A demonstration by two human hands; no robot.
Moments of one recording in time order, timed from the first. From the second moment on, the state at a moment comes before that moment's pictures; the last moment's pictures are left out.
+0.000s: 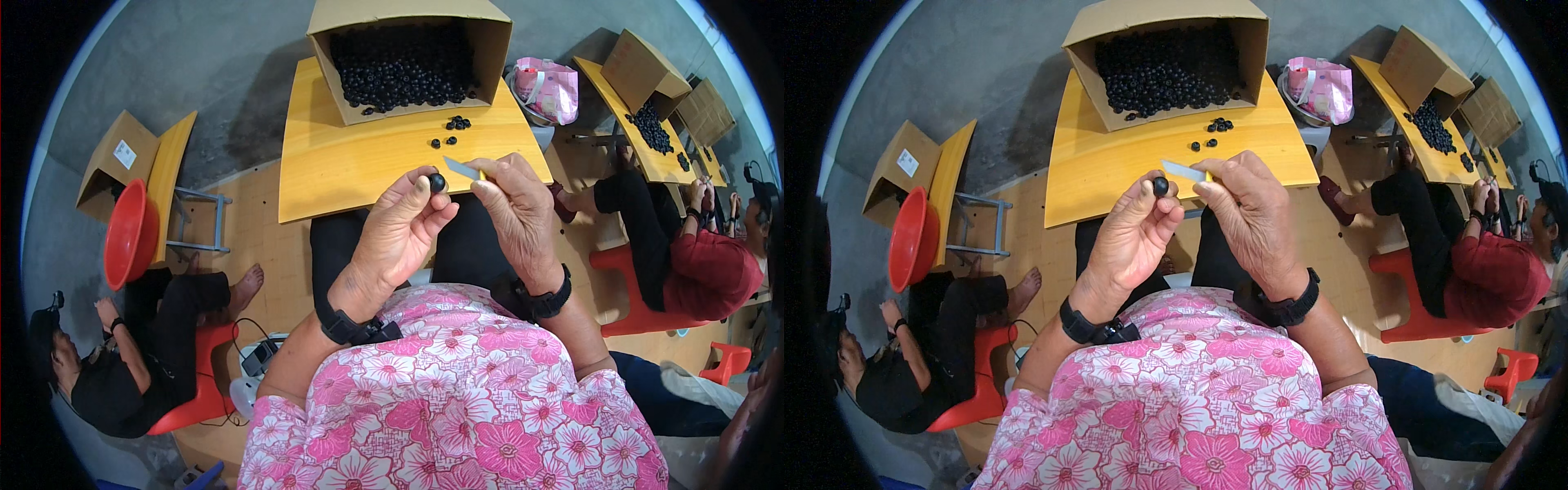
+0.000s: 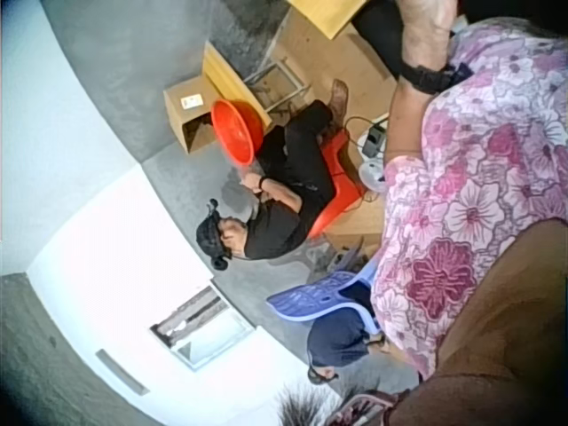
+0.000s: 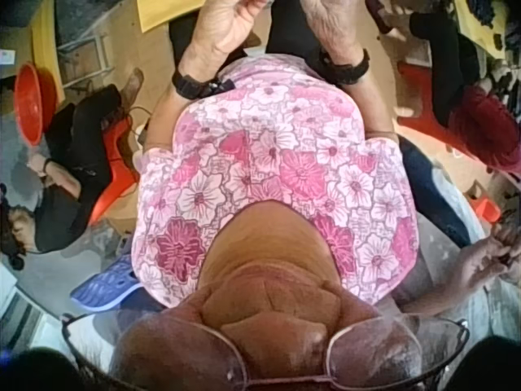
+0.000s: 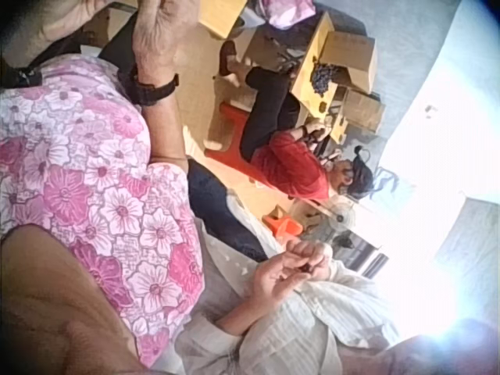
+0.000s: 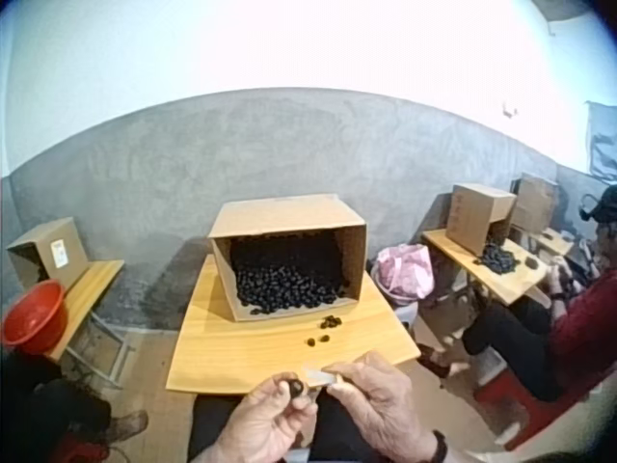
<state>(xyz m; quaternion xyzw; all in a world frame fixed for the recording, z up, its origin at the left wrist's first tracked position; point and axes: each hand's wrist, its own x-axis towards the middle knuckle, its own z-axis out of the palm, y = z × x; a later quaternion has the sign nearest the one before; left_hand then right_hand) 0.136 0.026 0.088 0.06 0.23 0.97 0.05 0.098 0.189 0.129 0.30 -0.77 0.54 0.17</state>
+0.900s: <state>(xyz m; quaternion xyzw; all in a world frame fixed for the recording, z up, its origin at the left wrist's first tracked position) 0.139 0.026 0.087 0.07 0.18 0.97 0.13 0.101 0.192 0.119 0.41 -0.77 0.44 0.23</state>
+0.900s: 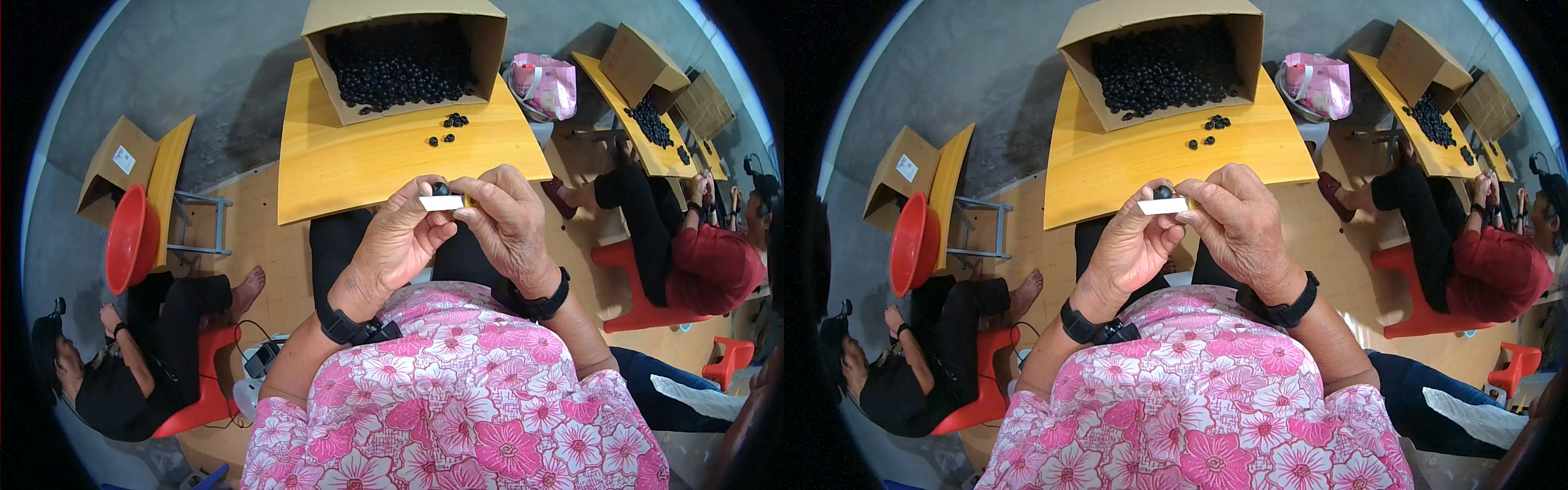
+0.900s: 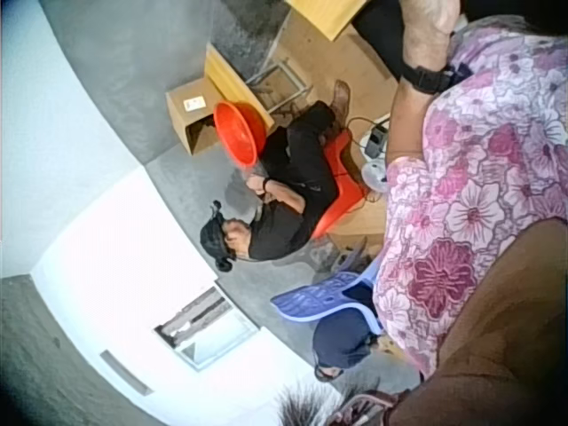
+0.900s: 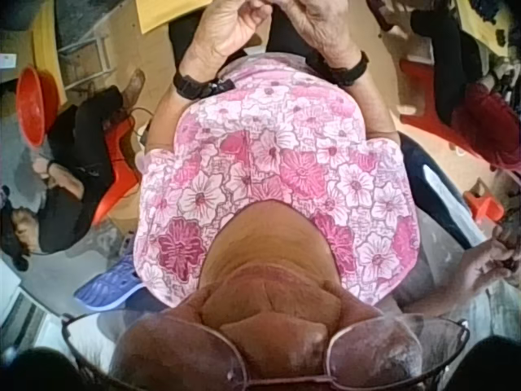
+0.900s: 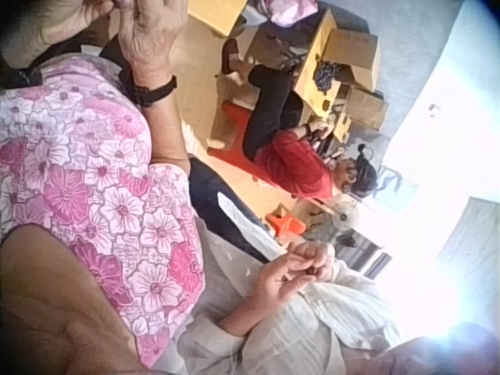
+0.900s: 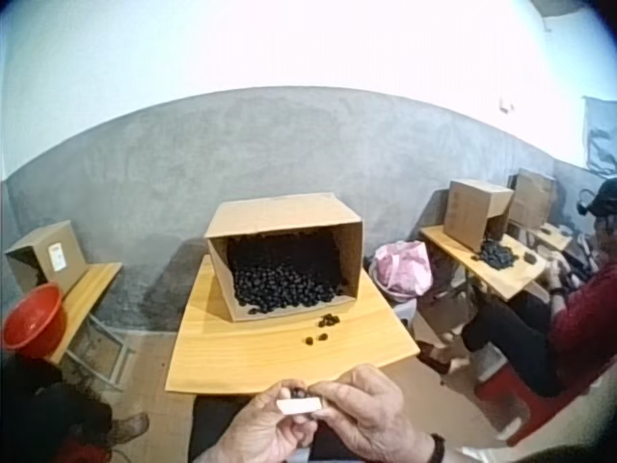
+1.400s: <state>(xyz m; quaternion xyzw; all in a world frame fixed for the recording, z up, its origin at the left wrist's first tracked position) 0.137 0.023 0.087 0.07 0.20 0.97 0.11 0.100 0.190 0.120 0.41 -0.77 0.45 0.23</state>
